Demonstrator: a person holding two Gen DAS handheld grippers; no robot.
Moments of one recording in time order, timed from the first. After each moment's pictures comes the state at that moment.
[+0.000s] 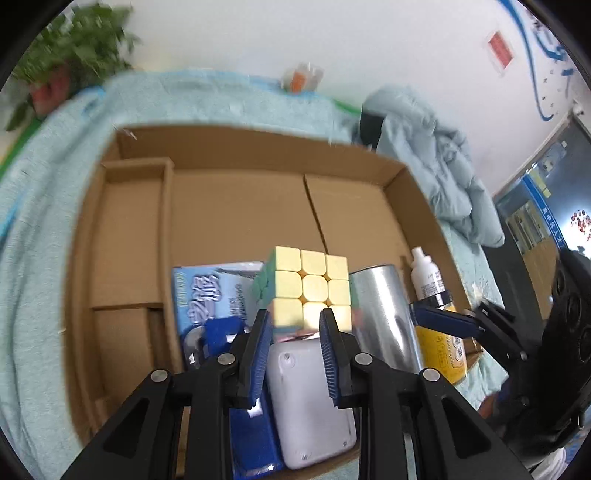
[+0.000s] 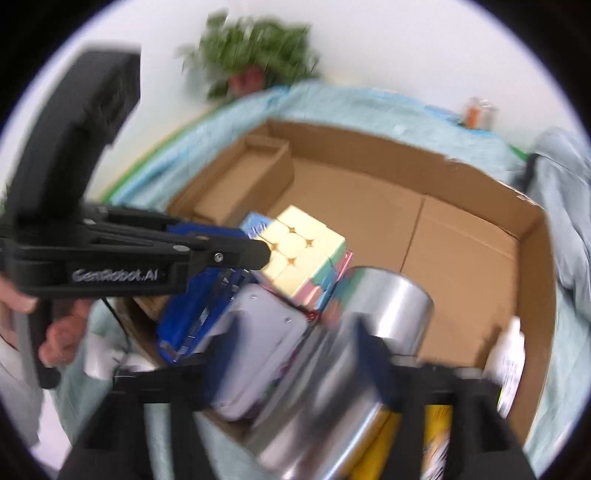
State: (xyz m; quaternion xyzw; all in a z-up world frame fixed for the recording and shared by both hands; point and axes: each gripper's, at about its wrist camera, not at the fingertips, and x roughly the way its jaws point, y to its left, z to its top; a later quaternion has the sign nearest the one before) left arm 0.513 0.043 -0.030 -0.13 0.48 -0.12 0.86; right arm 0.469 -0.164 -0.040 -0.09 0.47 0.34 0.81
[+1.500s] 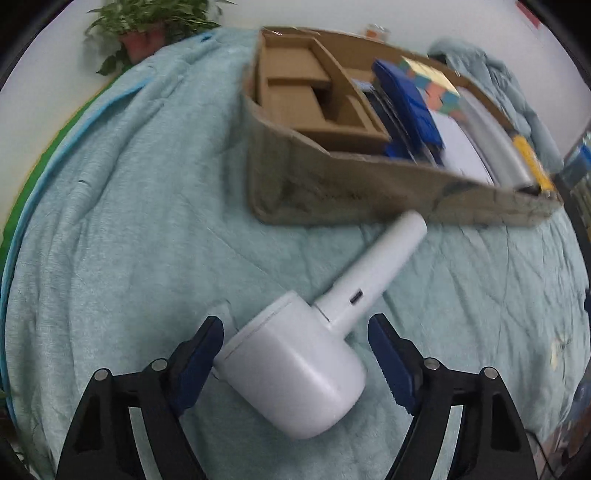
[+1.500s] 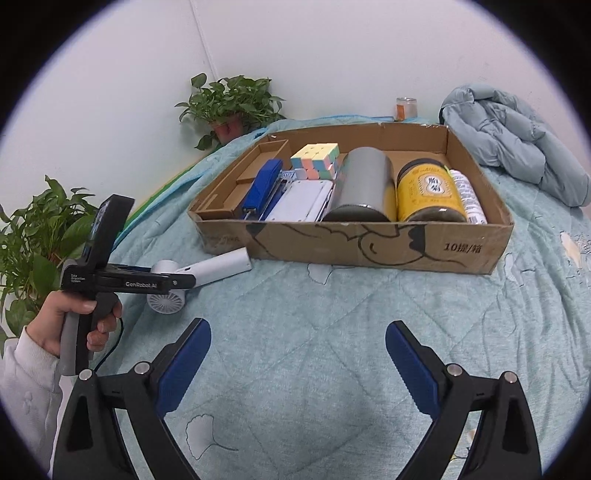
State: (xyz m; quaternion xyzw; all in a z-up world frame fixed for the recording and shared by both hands) left arm 0.296 0.091 -0.142 -0.05 0.55 0.00 0.83; right arm 0.251 -0.234 -0.058 0.00 0.41 0.28 0.87
